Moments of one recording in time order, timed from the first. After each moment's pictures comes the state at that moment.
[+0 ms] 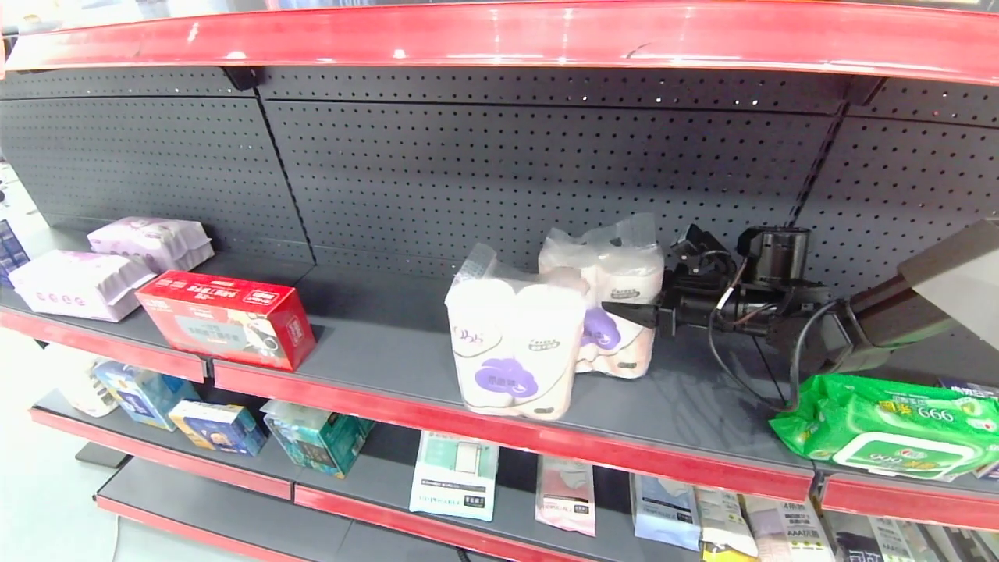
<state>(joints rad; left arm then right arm) 0.07 0.09 0.00 0.00 0.03 0.00 0.14 2.18 -1.12 -0.74 0.79 -0.42</state>
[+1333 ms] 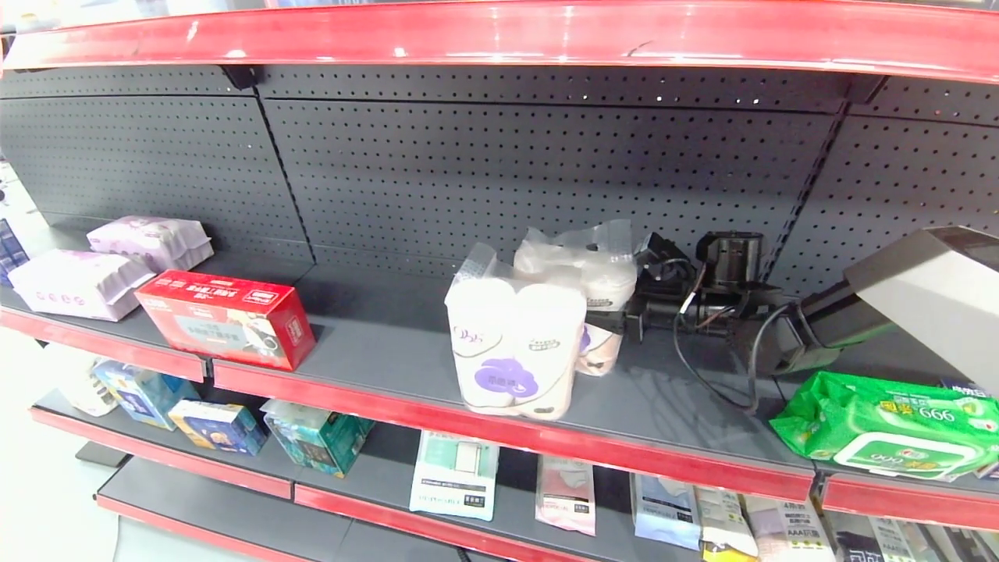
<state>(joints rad) 0.08 0.09 0.00 0.00 0.03 0.00 0.22 2.26 -1.21 -0.74 0.79 -0.39</state>
